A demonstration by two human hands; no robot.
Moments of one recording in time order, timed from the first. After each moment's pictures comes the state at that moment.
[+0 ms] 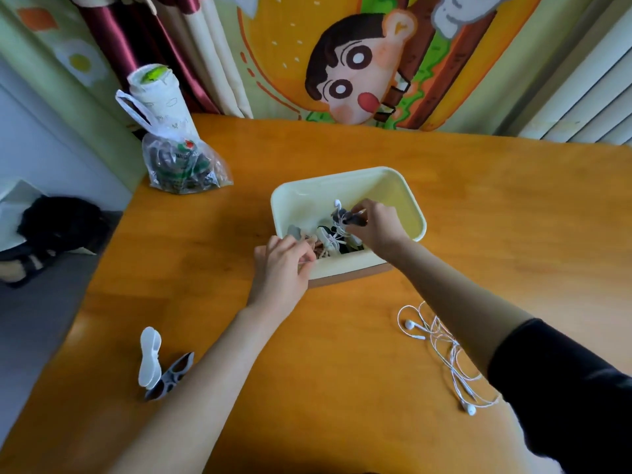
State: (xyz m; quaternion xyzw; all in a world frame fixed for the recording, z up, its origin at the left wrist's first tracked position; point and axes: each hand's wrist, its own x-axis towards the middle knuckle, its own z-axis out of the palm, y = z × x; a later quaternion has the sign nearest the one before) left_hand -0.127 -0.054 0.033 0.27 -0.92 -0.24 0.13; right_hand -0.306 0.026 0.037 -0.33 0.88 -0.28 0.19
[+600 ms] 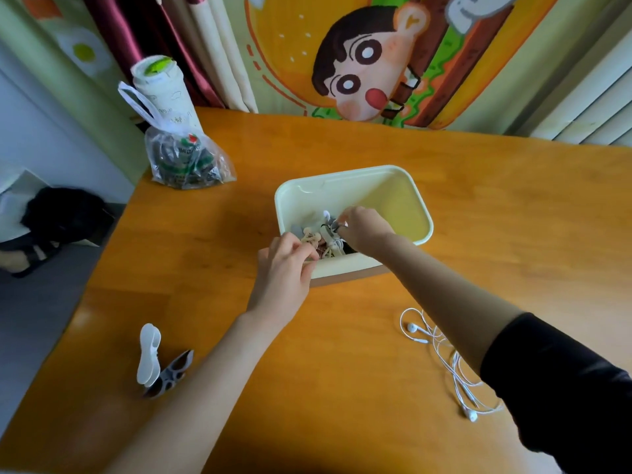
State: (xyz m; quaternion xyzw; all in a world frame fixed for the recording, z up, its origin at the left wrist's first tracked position) left_hand -0.122 -0.054 0.028 0.24 -0.93 -0.23 0.15; right_hand -0.298 0.000 0.033 -0.38 0.89 -0.11 0.23
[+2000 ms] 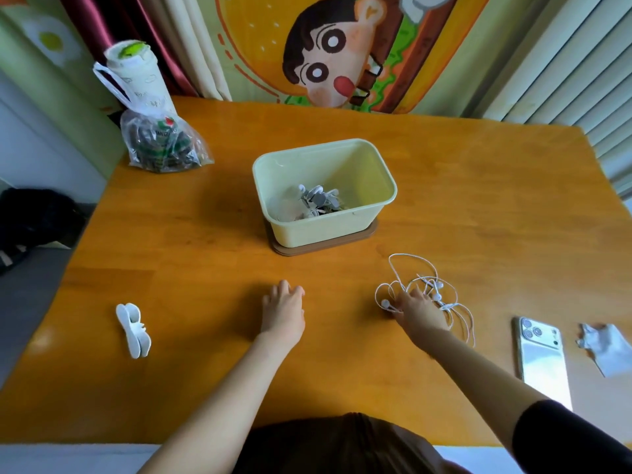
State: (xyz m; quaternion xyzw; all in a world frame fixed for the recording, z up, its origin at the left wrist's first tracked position) left_hand -0.077 0.026 -0.055 0.31 -0.92 -0.20 -0.12; right_hand -0.227 0.218 -0.047 -0.26 0.93 0.03 0.25
